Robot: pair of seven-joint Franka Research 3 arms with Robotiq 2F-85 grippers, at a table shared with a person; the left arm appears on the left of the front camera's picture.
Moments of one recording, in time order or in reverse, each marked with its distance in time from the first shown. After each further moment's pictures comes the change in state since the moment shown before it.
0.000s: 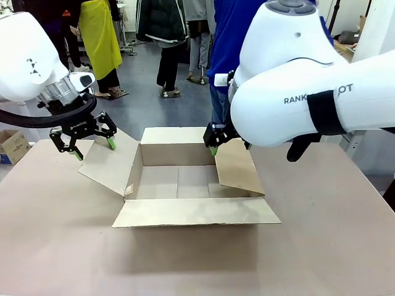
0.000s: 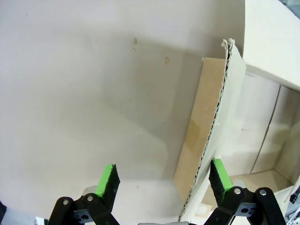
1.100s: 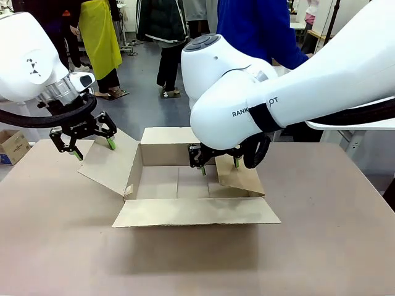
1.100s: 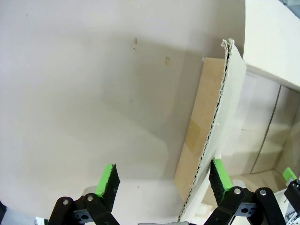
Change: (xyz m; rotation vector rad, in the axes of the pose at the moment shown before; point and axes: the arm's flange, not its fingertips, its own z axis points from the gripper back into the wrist) left arm 0.000 0.000 0.000 0.000 0.000 0.000; right arm 0.030 0.047 -0.079 -0.239 0.208 -0.101
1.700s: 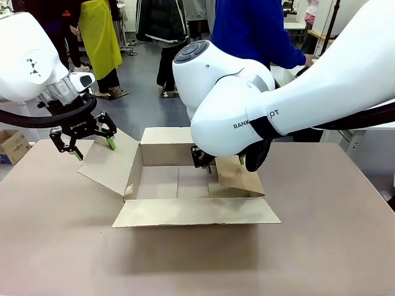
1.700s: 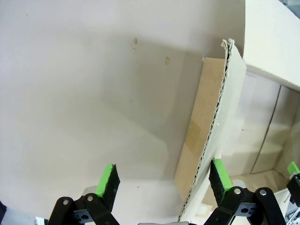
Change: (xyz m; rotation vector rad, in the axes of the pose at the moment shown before) left arm 0.000 0.000 0.000 0.000 0.000 0.000; right arm -0.003 0.002 -0.004 -0.113 -0.049 -0.042
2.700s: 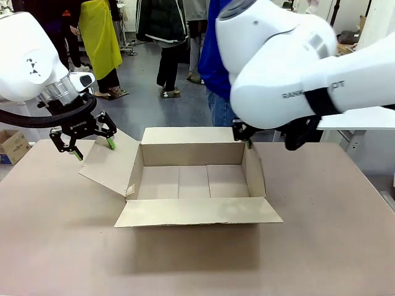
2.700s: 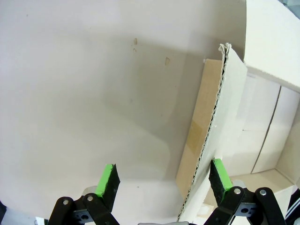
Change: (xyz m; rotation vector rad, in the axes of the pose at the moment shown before) left arm 0.000 0.000 0.000 0.000 -0.001 0.000; right arm 0.002 -0.116 0.042 -0.077 -0.035 -0.248
